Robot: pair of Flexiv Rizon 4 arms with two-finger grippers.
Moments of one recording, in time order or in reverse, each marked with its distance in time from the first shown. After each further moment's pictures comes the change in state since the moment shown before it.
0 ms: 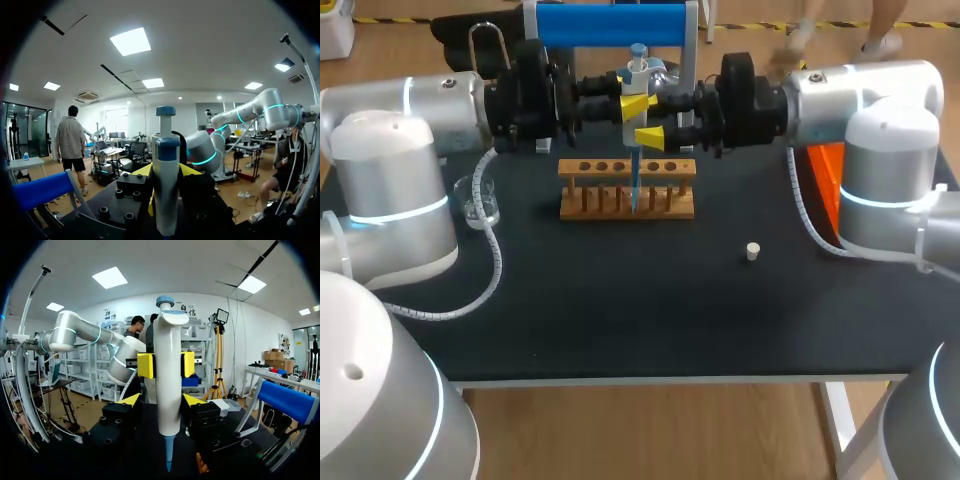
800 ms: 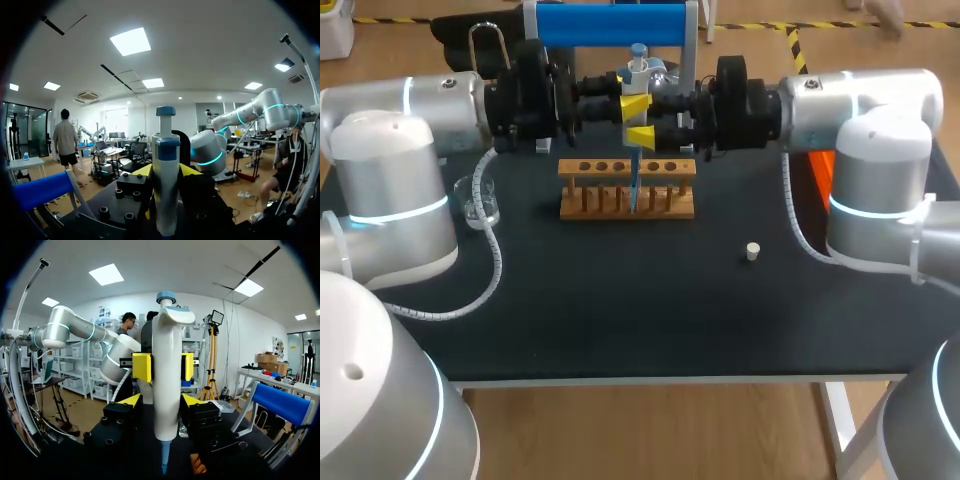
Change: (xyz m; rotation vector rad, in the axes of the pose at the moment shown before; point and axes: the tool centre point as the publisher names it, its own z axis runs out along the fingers) left arm 0.000 0.000 0.000 0.000 0.000 0.000; right arm -0.004 0.001 0.009 0.004 -0.068 -0.031
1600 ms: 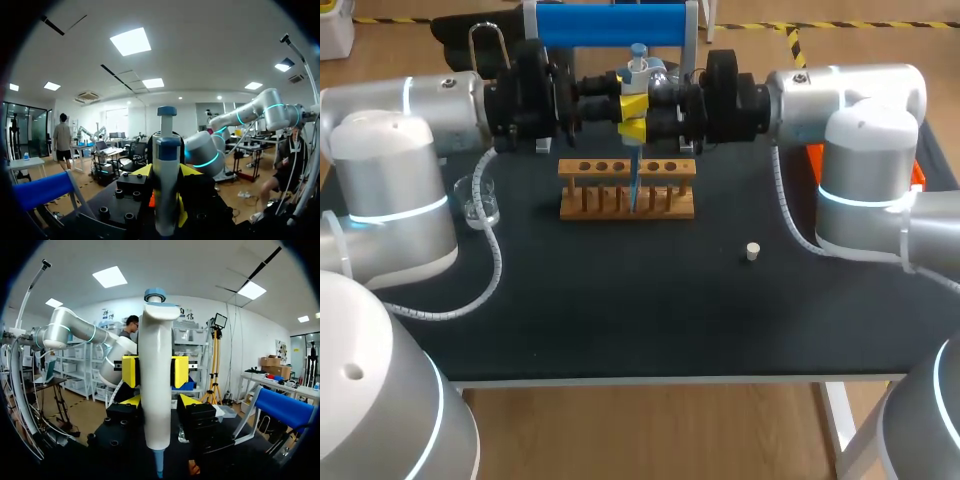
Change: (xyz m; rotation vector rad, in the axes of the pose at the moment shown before) left arm -0.001 0.000 0.000 0.000 -0.002 0.001; right arm -0.010 0.003 0.011 -0.030 0.033 -0.010
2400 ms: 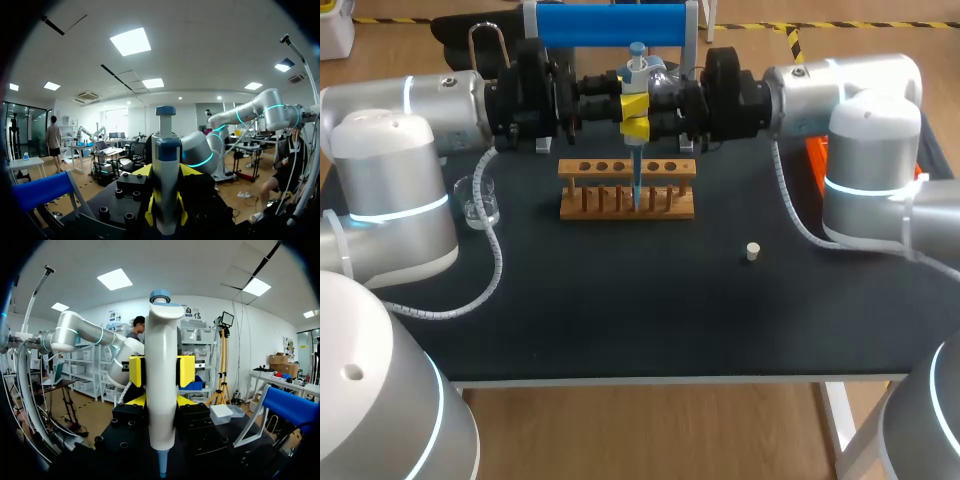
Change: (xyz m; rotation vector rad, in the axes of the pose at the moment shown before) left arm 0.000 0.000 0.001 0.000 0.002 -0.001; right arm 0.007 0.000 -0.002 -0.001 0.084 0.023
